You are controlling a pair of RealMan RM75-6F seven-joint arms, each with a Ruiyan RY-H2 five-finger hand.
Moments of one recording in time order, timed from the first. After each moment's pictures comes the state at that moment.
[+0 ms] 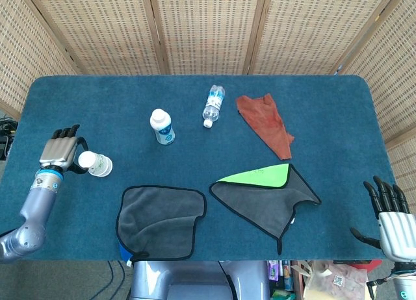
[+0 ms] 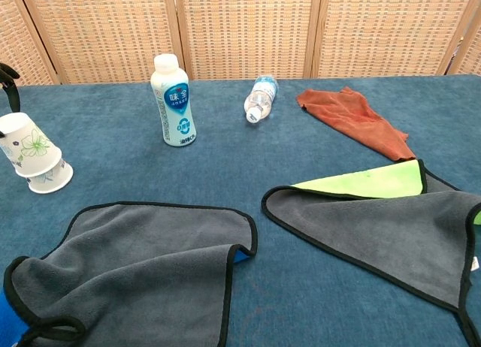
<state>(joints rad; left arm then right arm) -0.82 -1.08 -0.10 -1.72 0.41 0.94 0.56 0.02 -1.11 0.05 -1.62 -1.54 1.55 -0.06</state>
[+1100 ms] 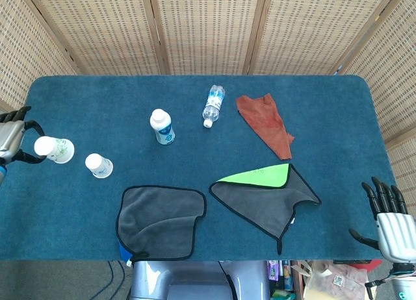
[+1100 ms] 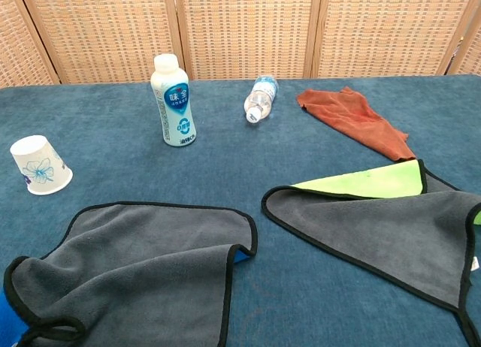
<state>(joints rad) -0.72 -0.70 -0.14 -1.82 0.56 0.79 0.31 0.01 -1.12 0.05 -1.63 -1.55 1.55 -0.08</state>
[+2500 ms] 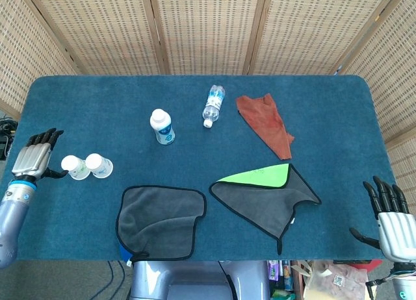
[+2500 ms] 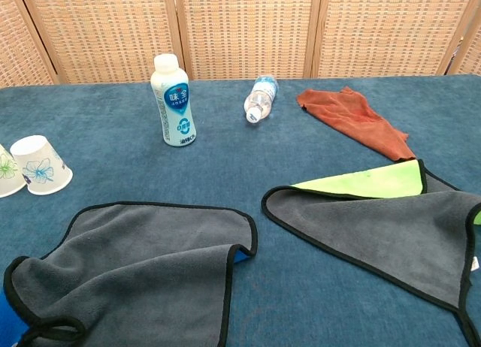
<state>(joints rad) -0.58 -1.10 -0.10 -1.55 0.86 0.95 0.15 0.01 -1.12 0.05 -1.62 -1.55 1.56 -0.07</state>
